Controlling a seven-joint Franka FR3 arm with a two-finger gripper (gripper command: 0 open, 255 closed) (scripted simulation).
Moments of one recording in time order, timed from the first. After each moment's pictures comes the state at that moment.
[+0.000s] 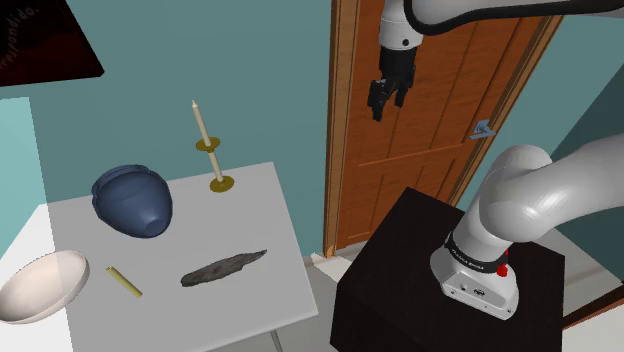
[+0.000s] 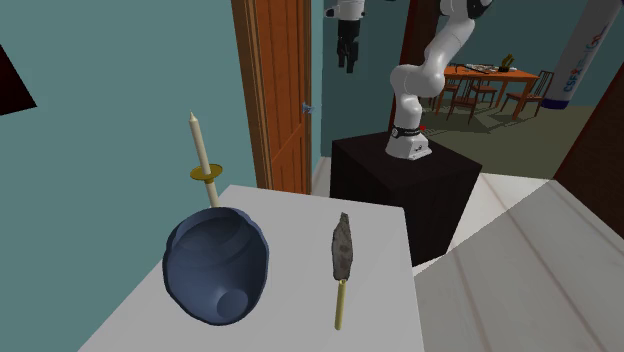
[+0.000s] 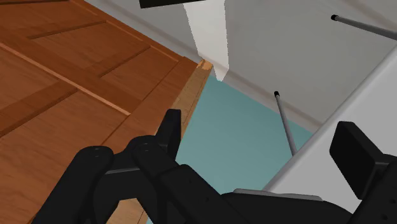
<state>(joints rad) 0.01 -0.76 -0.06 -2.45 -0.11 1.68 0.14</state>
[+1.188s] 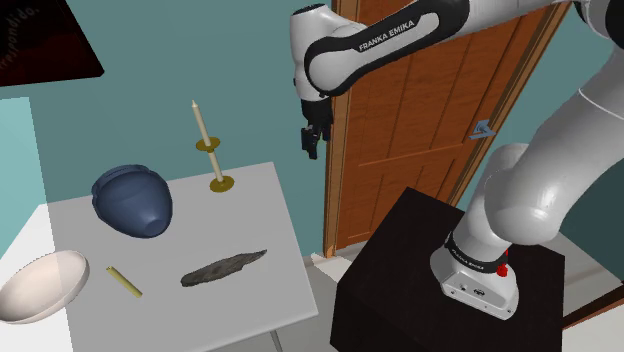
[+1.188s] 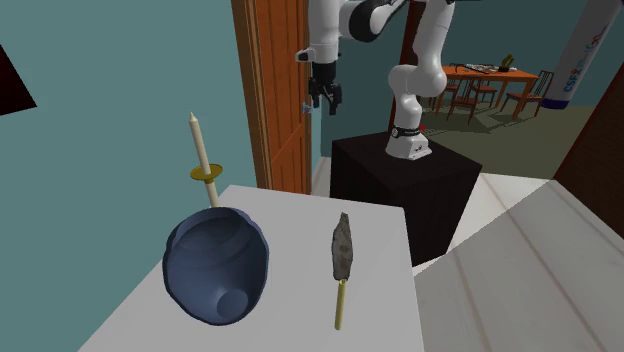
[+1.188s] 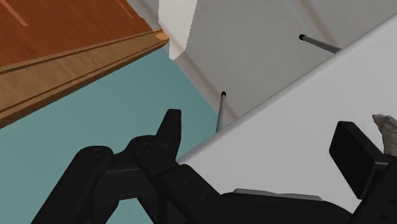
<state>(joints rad) 0.18 -0.22 -0.01 -2.29 -0.05 2.00 -0.03</state>
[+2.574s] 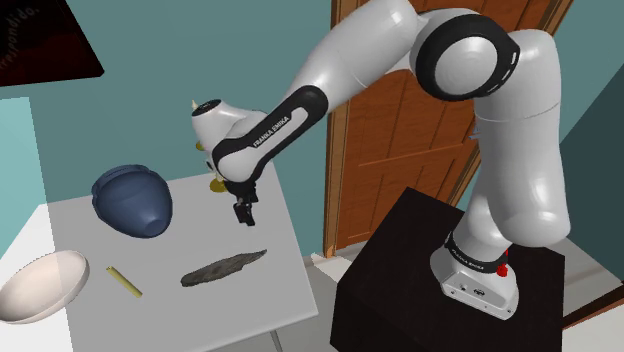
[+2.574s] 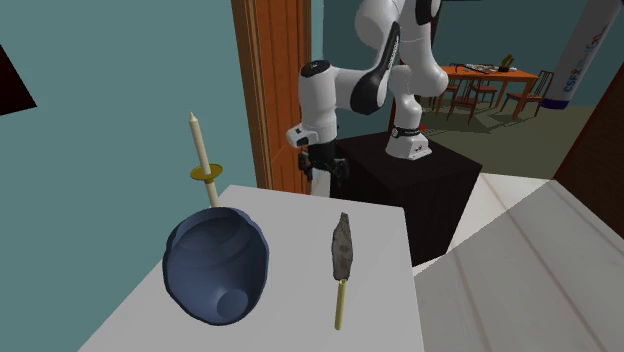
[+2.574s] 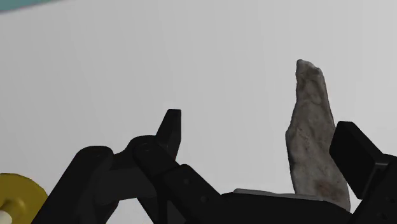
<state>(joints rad) 0.34 0.46 0.14 -1.82 -0.07 2.14 -0.21</state>
